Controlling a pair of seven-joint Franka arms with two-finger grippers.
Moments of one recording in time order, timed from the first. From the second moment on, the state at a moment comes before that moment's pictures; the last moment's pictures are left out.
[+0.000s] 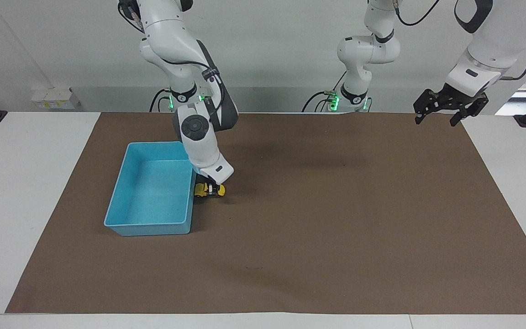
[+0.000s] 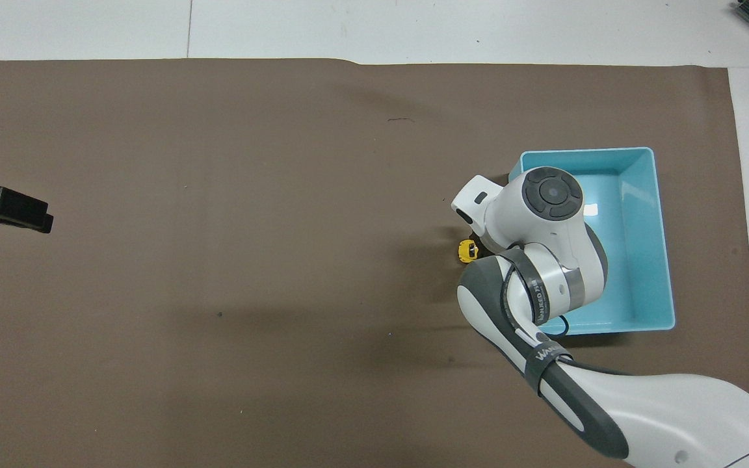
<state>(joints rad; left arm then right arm) -0.07 0.02 0.02 -1.50 0.00 1.47 0.09 0.22 0.31 0.11 -1.98 -0.01 2.23 -1.28</state>
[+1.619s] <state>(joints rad) -0.07 0.02 0.02 -1.50 0.00 1.47 0.09 0.11 0.19 0.09 -1.76 -0.02 1.86 -1.34</state>
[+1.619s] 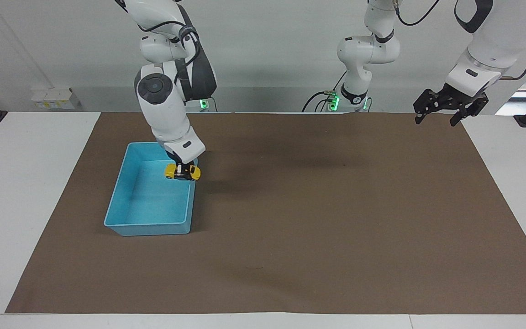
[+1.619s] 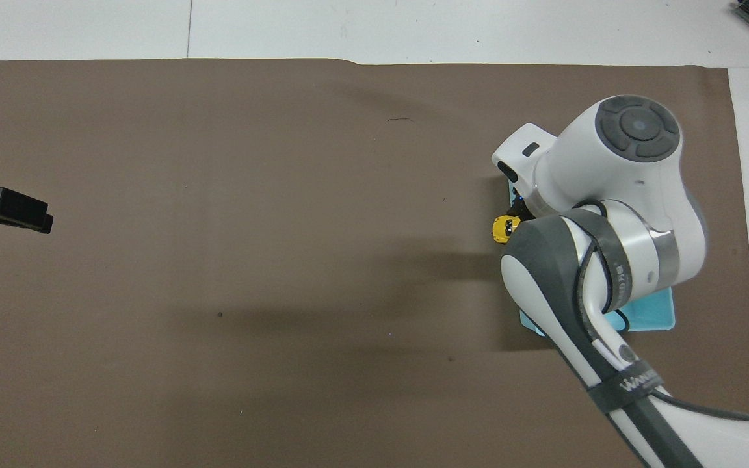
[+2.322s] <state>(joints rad) -0.07 0.02 0.02 -1.50 0.00 1.47 0.09 -0.03 0.12 0.09 -2.00 -0.02 2.01 -1.54</state>
